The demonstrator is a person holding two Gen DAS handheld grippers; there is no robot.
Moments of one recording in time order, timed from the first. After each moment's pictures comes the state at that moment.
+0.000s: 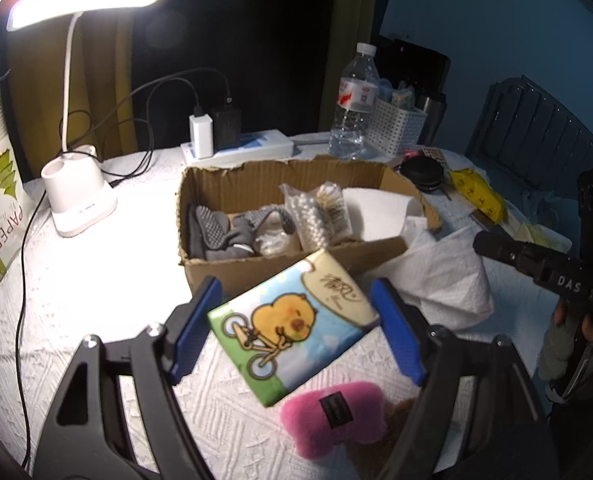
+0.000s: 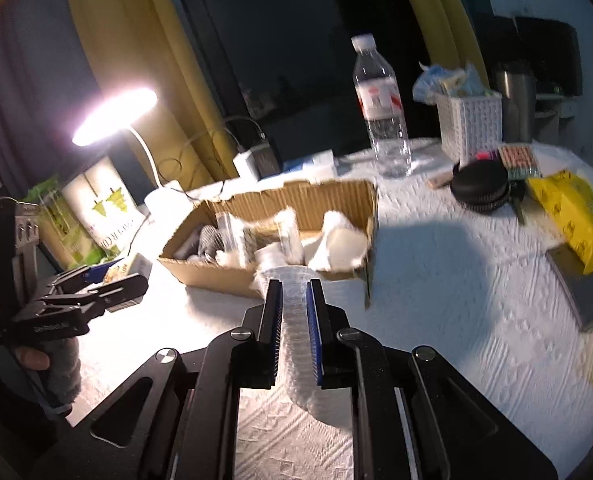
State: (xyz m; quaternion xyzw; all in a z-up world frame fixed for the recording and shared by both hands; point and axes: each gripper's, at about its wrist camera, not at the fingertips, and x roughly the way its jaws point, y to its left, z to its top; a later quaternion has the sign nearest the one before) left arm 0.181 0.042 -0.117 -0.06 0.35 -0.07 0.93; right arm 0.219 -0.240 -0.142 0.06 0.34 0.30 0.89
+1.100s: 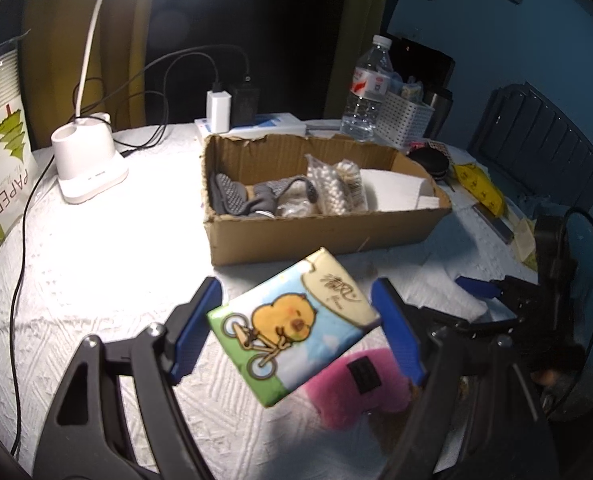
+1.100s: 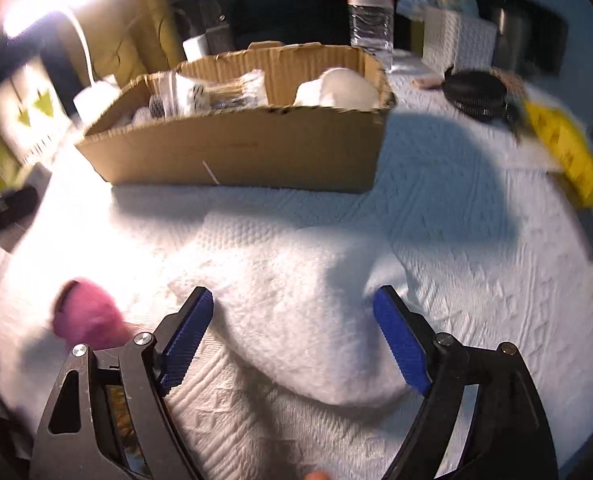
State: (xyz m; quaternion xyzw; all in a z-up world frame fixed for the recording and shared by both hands) left arm 0.167 0.066 -0.137 -0.09 0.36 -0.07 0.93; right arm 0.211 -0.175 -0.209 -0.06 0.45 0.19 0.87
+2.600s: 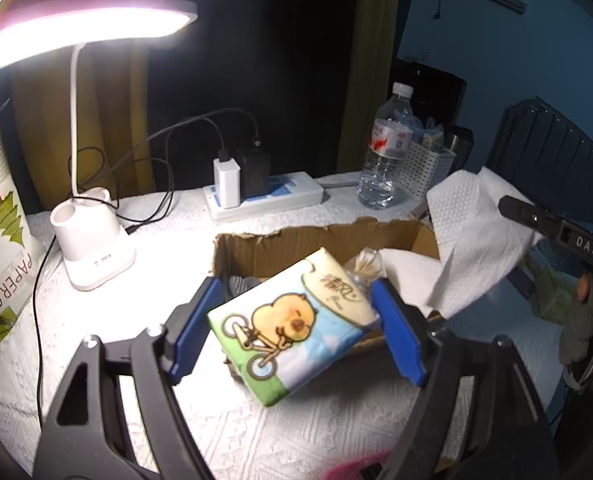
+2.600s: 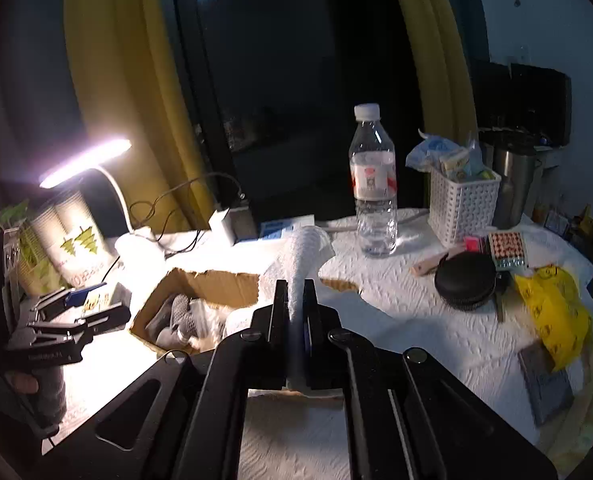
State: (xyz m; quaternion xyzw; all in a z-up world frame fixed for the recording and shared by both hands) left arm 0.232 0.073 -0.092 -0.07 0.31 -0.04 0.95; right arm 0.277 -0.208 -0.070 0.00 0.28 0.26 0.93
